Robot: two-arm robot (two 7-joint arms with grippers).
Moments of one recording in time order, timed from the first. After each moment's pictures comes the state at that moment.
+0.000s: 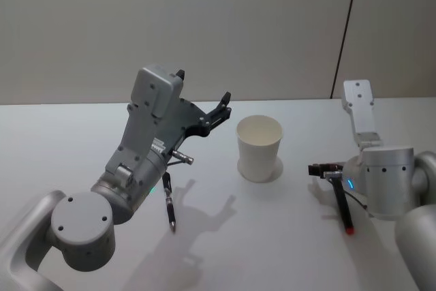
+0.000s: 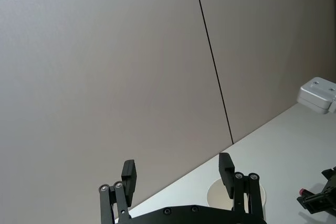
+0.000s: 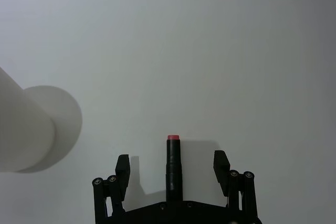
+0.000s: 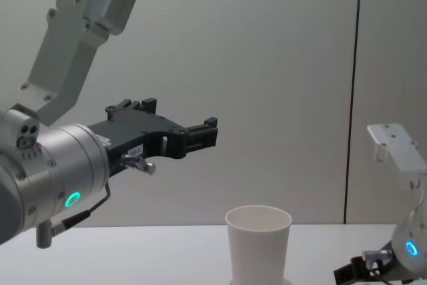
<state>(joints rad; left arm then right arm) -0.24 0.38 0.45 -1.63 -0.20 0.01 -0.01 0.43 -0.01 -0.22 -1.21 0.19 0.82 -0.23</state>
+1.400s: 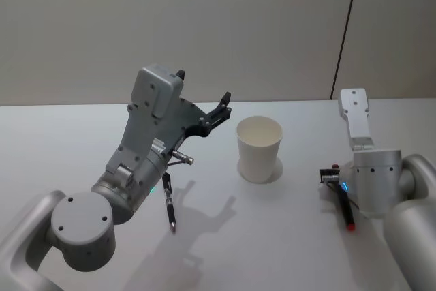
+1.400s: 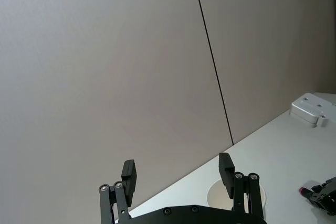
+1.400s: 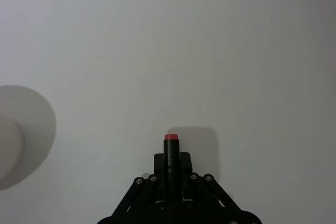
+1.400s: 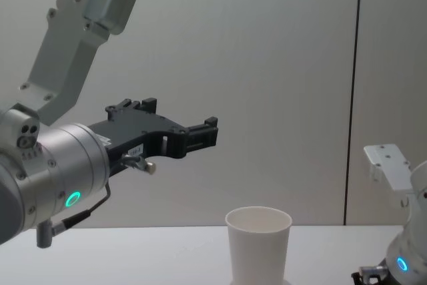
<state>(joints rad) -0.24 0.38 0.45 -1.63 -0.20 0.01 -0.01 0.50 -0.04 -0.19 -1.03 0.15 0.76 -0.25</state>
